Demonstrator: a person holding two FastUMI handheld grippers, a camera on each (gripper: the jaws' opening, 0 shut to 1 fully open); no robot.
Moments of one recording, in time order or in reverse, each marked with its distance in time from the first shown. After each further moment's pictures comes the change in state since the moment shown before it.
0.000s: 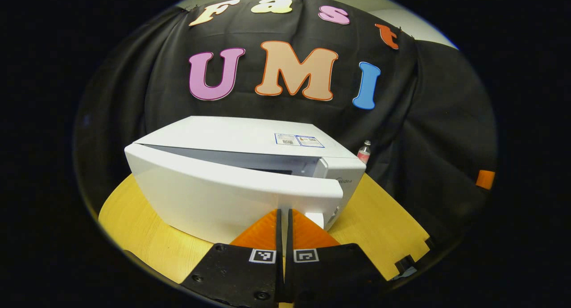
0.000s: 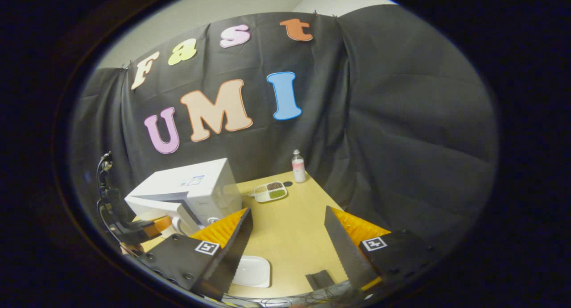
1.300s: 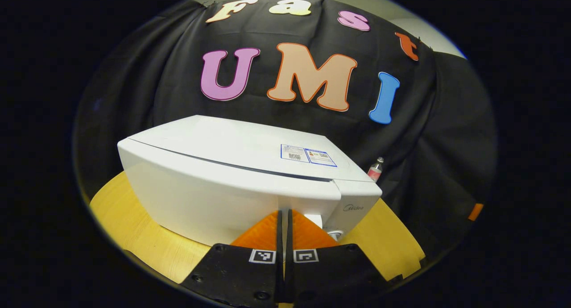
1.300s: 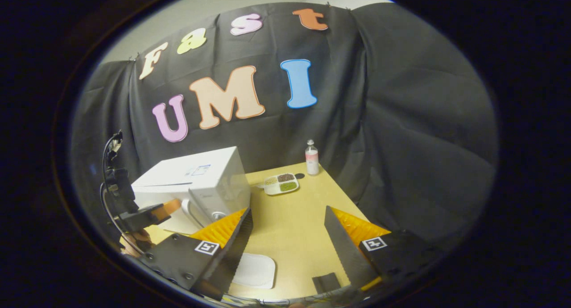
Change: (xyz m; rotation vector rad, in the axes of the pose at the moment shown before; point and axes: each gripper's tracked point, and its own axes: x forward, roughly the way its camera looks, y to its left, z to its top) left arm 0.036 0.002 0.022 -0.090 -0.057 0.058; right arm 0.041 0.024 -0.016 -0.042 0.068 0.075
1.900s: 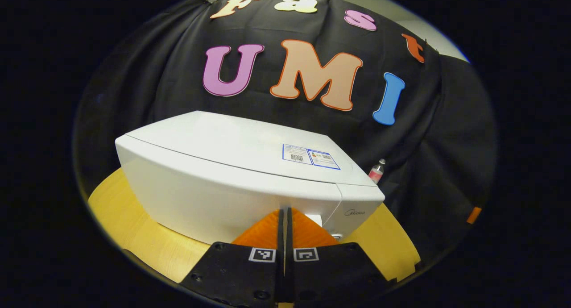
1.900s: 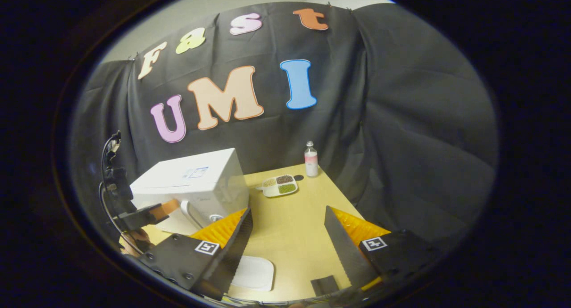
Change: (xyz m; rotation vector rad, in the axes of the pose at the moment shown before) left arm 0.009 -0.001 0.003 -0.049 -0.009 -0.003; right arm 0.005 -0.005 0.008 -0.016 -0.010 -0.018
